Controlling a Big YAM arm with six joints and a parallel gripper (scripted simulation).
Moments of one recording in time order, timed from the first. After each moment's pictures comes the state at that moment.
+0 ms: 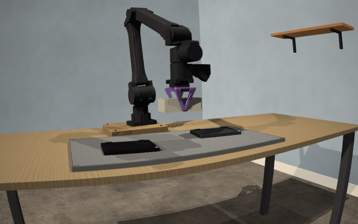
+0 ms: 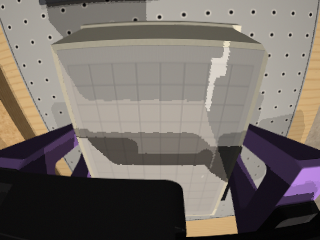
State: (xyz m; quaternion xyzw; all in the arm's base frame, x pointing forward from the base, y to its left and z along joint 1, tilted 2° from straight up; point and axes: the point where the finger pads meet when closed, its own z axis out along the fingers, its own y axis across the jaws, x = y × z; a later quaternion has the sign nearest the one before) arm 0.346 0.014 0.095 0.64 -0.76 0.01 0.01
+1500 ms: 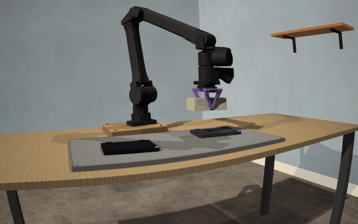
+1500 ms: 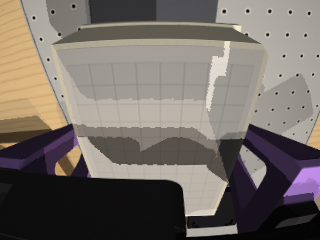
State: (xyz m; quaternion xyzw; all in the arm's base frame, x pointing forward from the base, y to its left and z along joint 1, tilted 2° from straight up) arm 0.315 0.140 0.086 0.64 -0.77 0.01 0.01
